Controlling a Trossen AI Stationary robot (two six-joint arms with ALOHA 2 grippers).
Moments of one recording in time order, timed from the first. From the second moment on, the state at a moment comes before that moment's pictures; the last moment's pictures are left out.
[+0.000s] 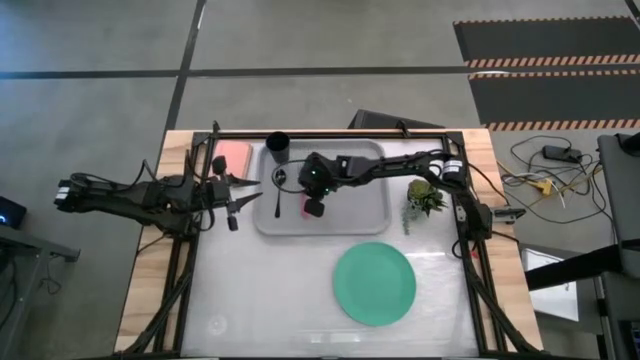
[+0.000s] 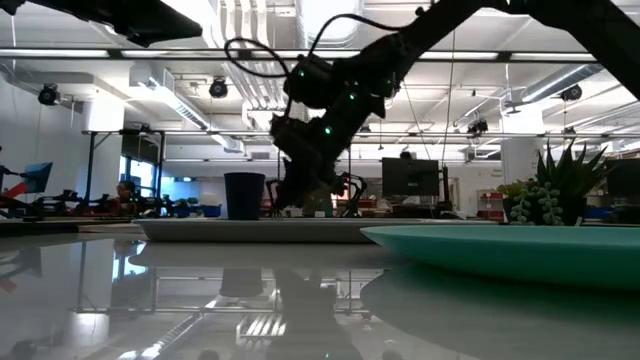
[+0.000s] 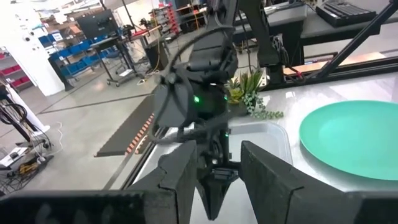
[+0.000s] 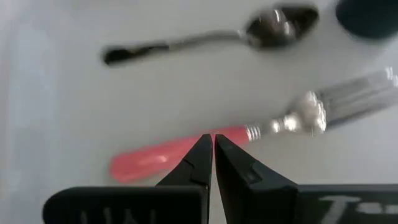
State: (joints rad) left arm -0.11 0.56 0.55 -0.11 -0.40 0.22; right arm -0.26 2.15 1.55 -0.28 -0.11 -0.05
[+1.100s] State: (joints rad) left arm -0.11 0.57 0.55 -0.11 -0.41 0.22; right arm -0.26 2.20 1.52 -0.17 -0.05 0.03
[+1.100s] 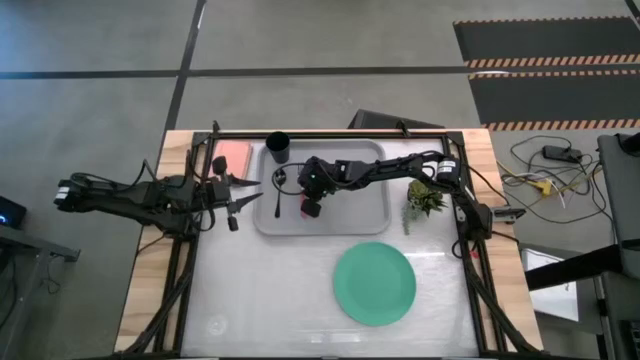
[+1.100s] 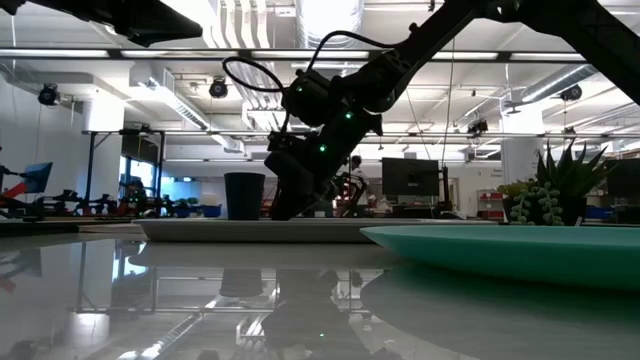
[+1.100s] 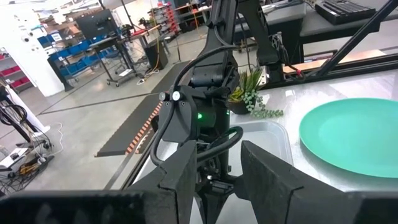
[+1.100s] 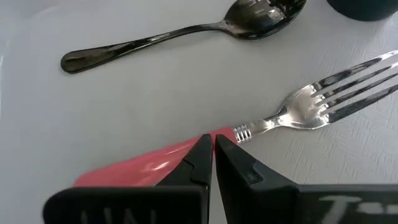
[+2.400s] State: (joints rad) left arm -0.11 0.57 0.55 -0.11 -0.41 0.22; right arm -0.23 2.21 1.53 -0.17 -0.02 0.07
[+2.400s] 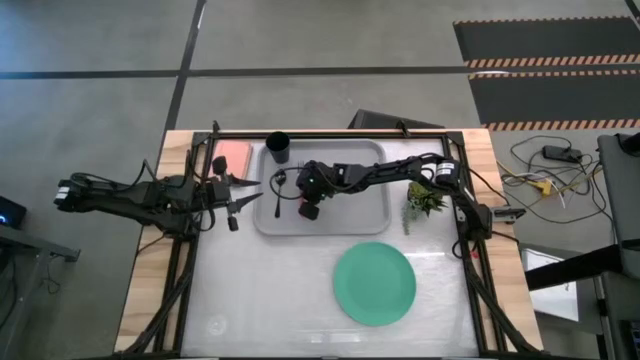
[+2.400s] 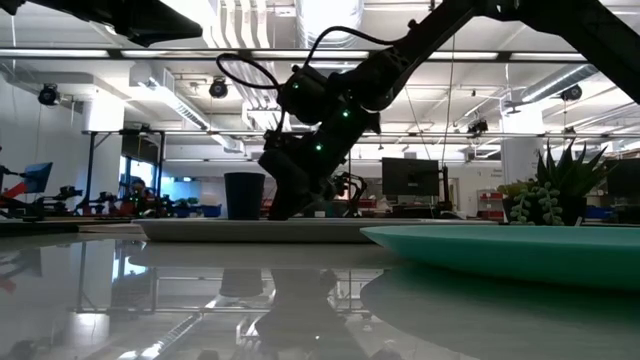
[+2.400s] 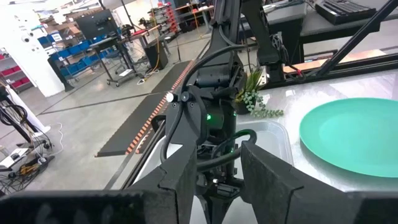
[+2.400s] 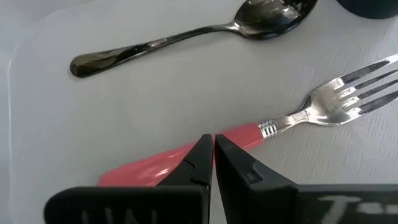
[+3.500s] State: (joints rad) left arm -0.11 0.57 0.55 -0.11 -0.41 0.22; right arm 0.19 1.82 1.45 -1.11 -0.05 0.74
